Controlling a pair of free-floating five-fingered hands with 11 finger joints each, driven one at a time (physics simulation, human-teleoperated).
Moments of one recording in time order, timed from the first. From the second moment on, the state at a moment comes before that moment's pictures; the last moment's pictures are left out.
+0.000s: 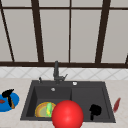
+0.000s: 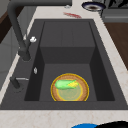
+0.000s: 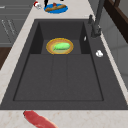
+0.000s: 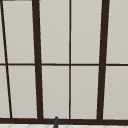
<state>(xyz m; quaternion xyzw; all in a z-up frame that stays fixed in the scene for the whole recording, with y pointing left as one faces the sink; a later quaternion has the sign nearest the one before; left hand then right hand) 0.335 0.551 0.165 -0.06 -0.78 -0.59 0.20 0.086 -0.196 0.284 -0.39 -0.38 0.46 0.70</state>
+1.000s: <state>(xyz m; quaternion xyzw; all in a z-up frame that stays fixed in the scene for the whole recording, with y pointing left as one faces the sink) 0.347 0.564 0.124 -0.11 -0.79 -0.59 0.16 0.086 -0.196 0.284 -0.39 -0.38 0.46 0.70</state>
